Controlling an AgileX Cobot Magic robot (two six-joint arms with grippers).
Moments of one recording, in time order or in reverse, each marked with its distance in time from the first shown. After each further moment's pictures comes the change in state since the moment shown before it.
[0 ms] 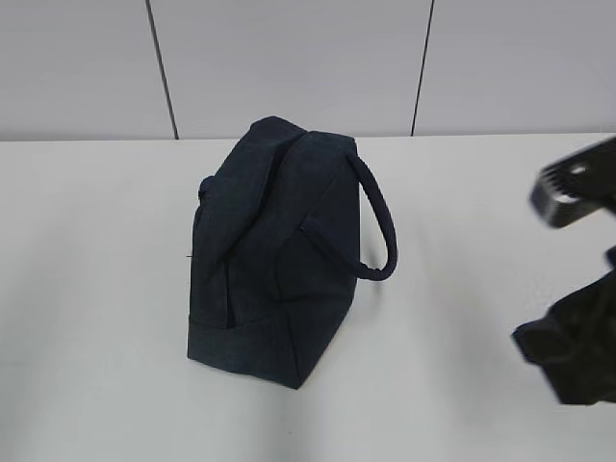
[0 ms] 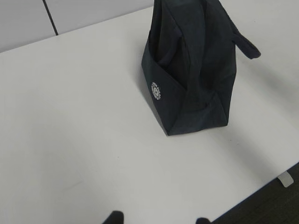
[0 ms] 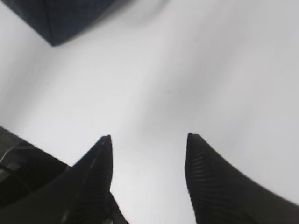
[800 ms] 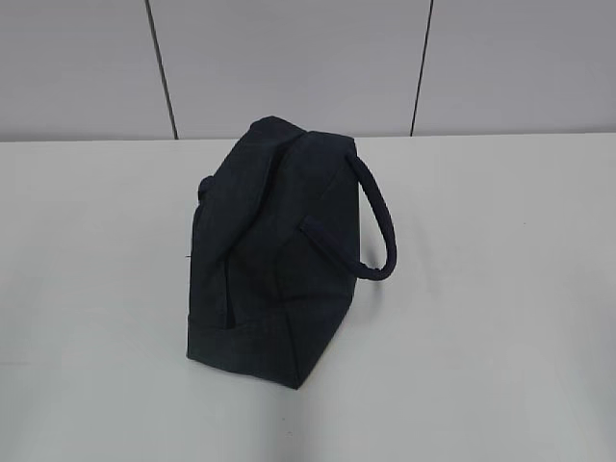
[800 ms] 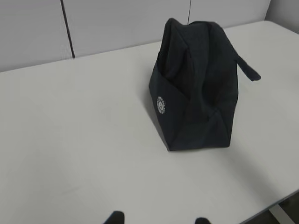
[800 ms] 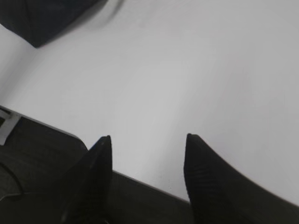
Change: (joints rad) left arm 0.000 -0.386 0.192 0.014 -0.038 -0.098; right arm 0.001 -0.894 0.145 -0.063 0.487 0.000
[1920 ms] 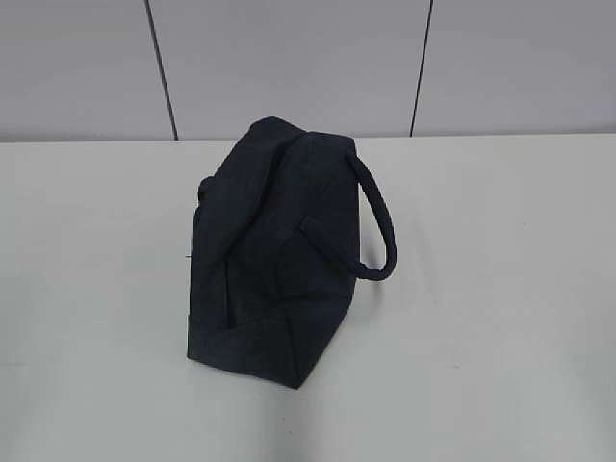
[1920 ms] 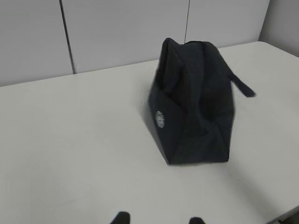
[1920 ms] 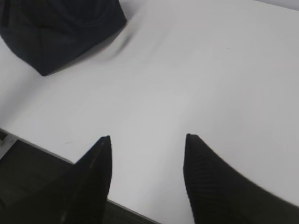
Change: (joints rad) left arm 0.025 -0.051 0.002 -0.016 -0.006 -0.002; right arm -0.054 -0.117 0.037 0.003 -0.094 -0.091
